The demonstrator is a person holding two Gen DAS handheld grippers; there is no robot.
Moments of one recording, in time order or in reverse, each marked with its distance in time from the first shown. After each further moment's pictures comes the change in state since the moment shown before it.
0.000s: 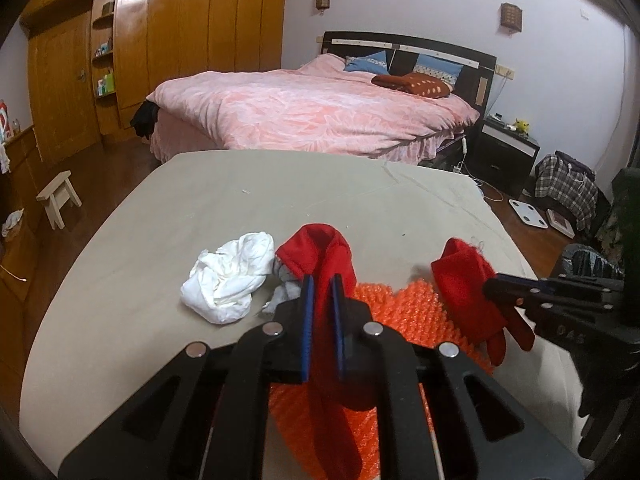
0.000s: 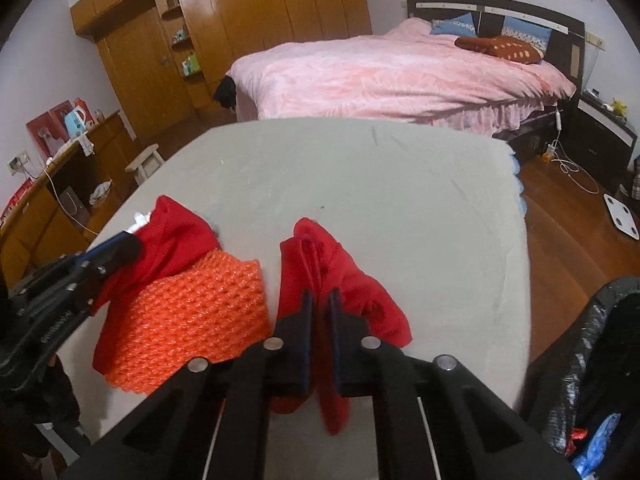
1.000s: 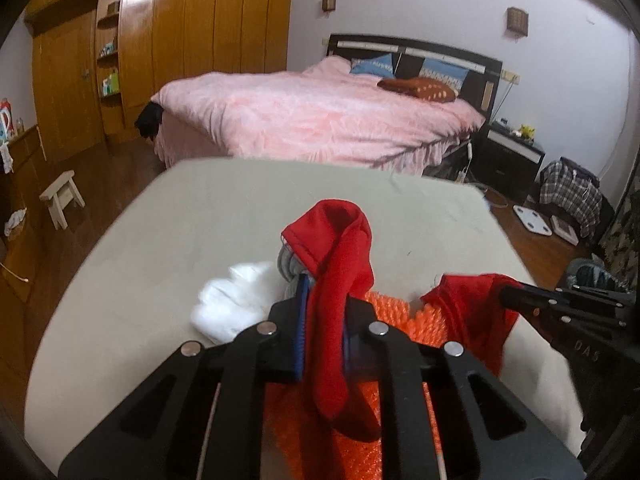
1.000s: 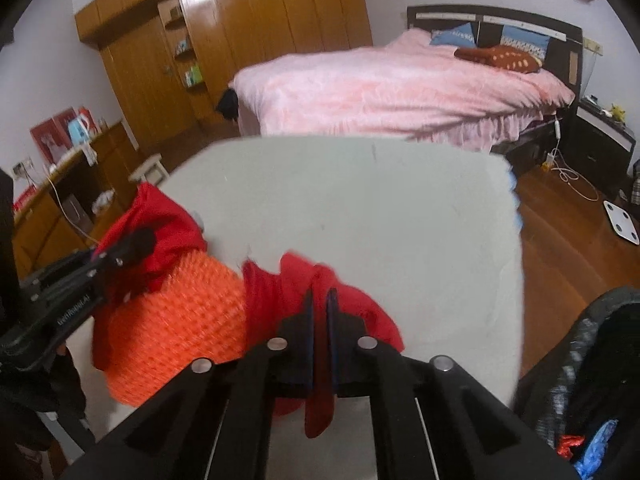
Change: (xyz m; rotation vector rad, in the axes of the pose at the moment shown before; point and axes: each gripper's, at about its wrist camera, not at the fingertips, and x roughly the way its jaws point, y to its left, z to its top) left arm -0.003 -0.002 0.022 -0.012 -0.021 0.007; right arm -0.025 0.000 0.008 0.006 -0.069 0.015
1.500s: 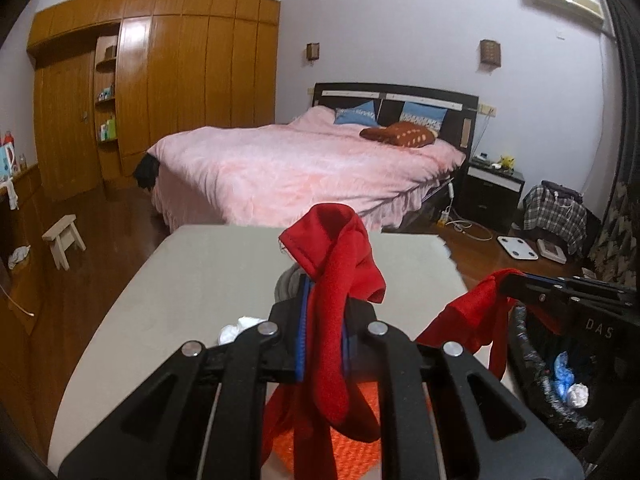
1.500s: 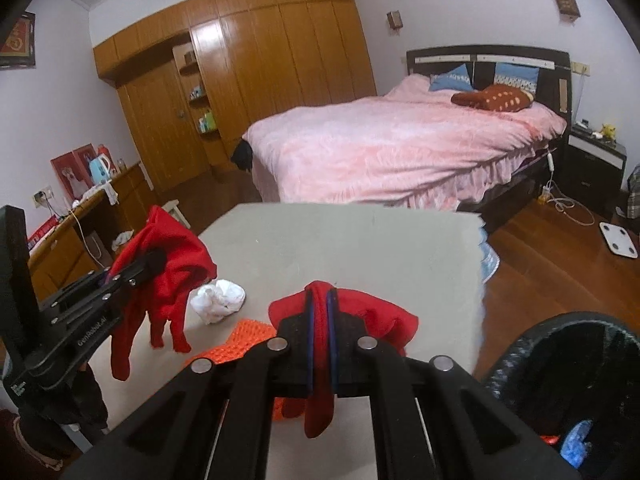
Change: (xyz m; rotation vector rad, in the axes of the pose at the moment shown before) left arm -0.083 -0.037 0.020 0.045 -0.172 -0.028; right arm -0.094 0.003 0.018 0.004 -0.166 0.028
